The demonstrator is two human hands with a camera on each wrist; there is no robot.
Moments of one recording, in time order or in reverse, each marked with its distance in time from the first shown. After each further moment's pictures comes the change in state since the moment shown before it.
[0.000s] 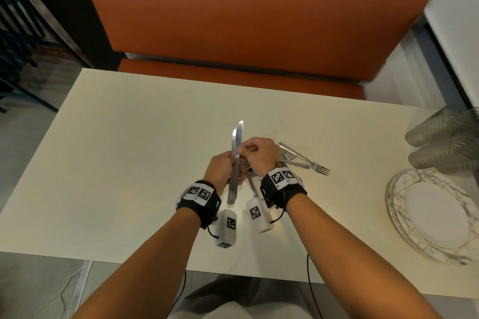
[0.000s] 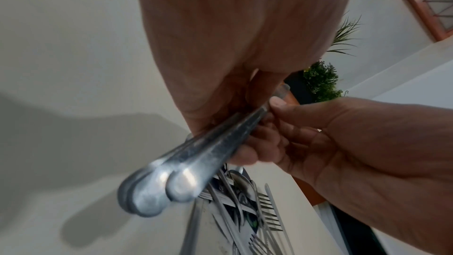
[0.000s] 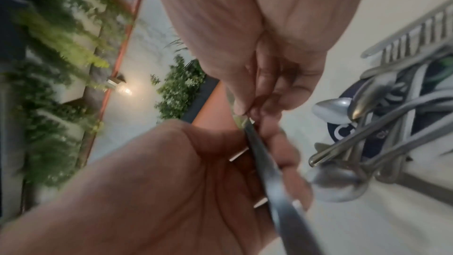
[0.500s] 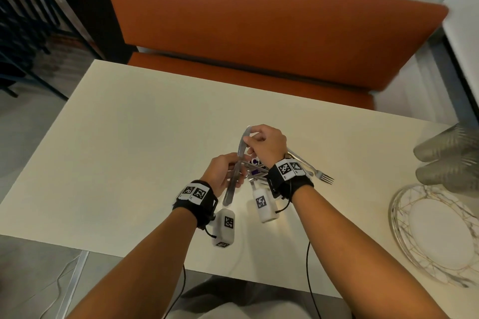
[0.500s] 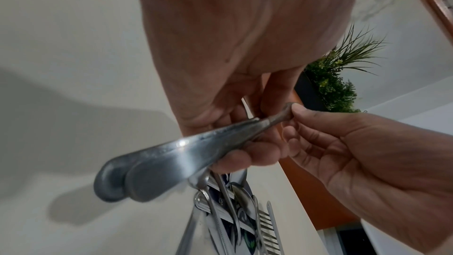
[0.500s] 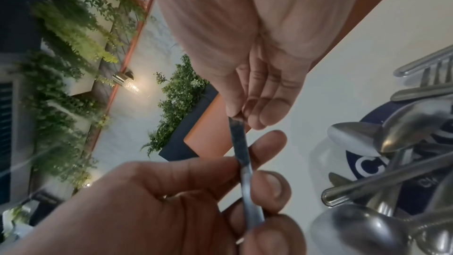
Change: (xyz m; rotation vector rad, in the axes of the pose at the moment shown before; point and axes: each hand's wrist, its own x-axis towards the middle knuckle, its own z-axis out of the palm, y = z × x) left_hand -0.003 0.004 -0.011 -0.174 -0.077 -0.093; right_hand 0.023 -0.017 -0.013 0.094 -0.036 -0.016
